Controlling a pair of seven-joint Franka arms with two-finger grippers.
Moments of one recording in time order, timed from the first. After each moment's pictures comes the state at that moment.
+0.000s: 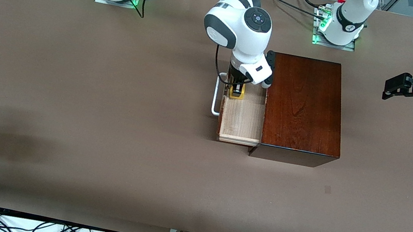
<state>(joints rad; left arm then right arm) -0.06 0.05 -0.02 -1.51 0.00 1.46 0.01 0.69 0.80 0.38 -1.20 -0.37 1.98 -0.46</state>
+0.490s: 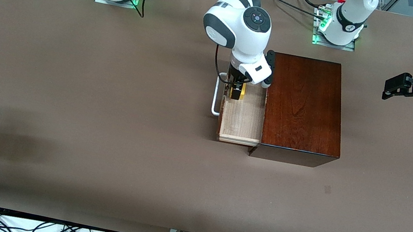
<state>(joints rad) -0.06 0.05 -0.02 -1.51 0.00 1.46 0.01 0.69 0.79 0.39 -1.18 -0.34 1.95 -0.46</state>
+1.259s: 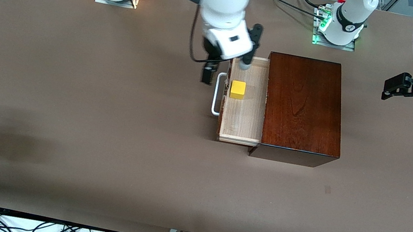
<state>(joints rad) -0.06 0.05 -0.03 -1.51 -0.01 1.47 0.01 0.54 0.57 0.38 -1.05 -0.29 1.67 -0.46</state>
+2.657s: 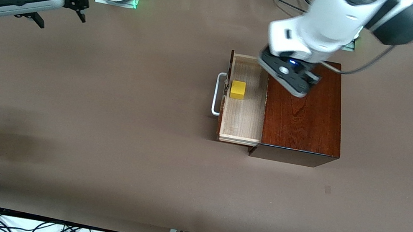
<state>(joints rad) -0.43 0.22 -0.19 -1.47 -0.06 1.68 0.02 0.26 0.01 0.02 -1.47 0.00 1.51 -0.05</state>
